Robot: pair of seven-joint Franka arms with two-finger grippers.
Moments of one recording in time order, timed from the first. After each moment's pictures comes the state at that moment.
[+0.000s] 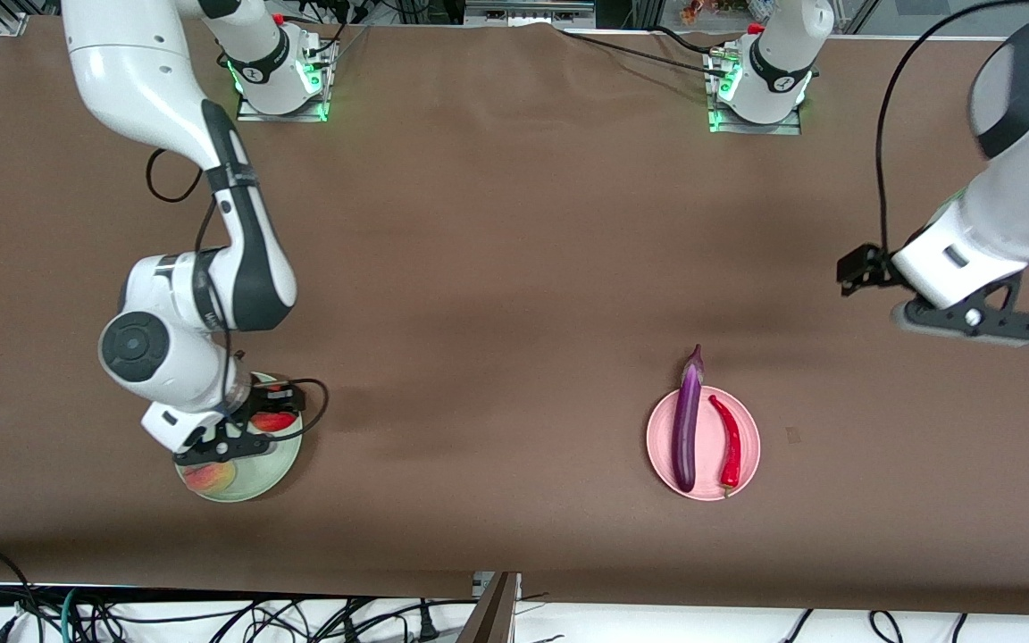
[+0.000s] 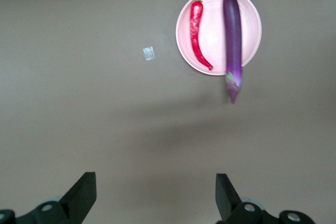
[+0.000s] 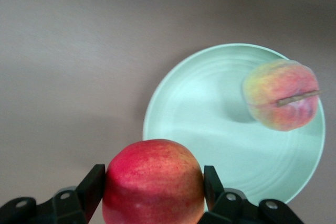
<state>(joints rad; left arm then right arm) 0.01 0.19 -0.15 -1.47 0.06 1.59 0.01 0.36 0.75 -0.23 -1.34 0.13 2.11 -0.08</state>
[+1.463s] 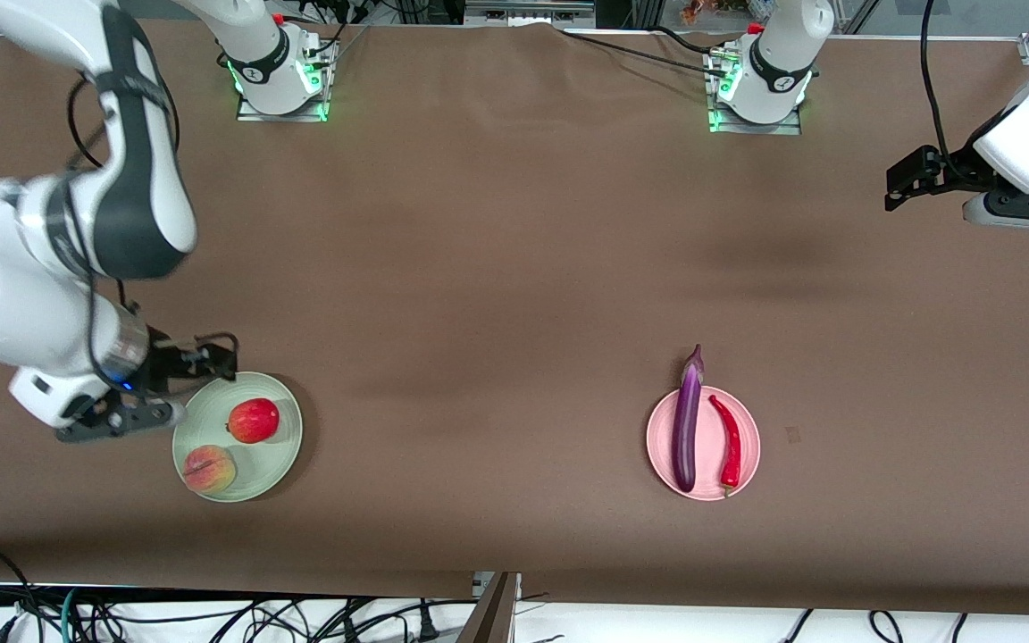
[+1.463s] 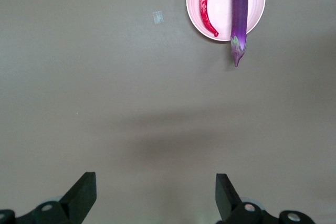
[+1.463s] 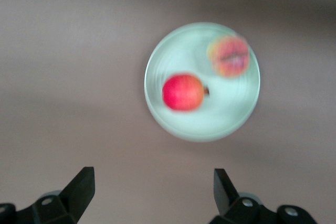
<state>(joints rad) 0.00 -0.07 -0.04 -1.72 0.00 1.57 0.05 0.30 0.50 -0.23 -1.25 0.13 1.69 -0.11</state>
